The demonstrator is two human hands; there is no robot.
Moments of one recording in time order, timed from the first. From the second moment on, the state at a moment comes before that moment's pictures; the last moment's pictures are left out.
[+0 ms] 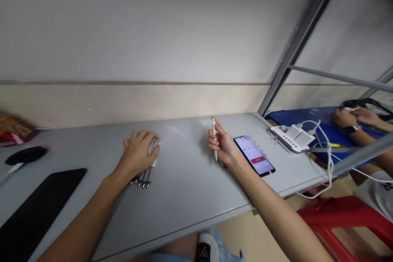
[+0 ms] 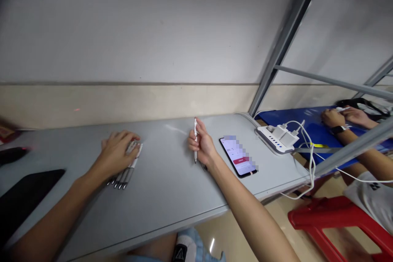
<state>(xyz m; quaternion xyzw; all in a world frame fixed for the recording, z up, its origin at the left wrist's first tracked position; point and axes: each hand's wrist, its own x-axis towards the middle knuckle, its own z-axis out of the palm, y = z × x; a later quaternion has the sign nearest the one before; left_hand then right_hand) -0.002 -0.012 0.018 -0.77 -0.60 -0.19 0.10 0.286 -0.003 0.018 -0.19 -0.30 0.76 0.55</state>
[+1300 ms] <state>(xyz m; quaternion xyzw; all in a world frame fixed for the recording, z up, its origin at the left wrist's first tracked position) 0.001 -0.013 0.002 -0.81 -0.57 -0.12 0.04 0.291 -0.004 0.022 -0.41 -0.57 0.53 0.49</state>
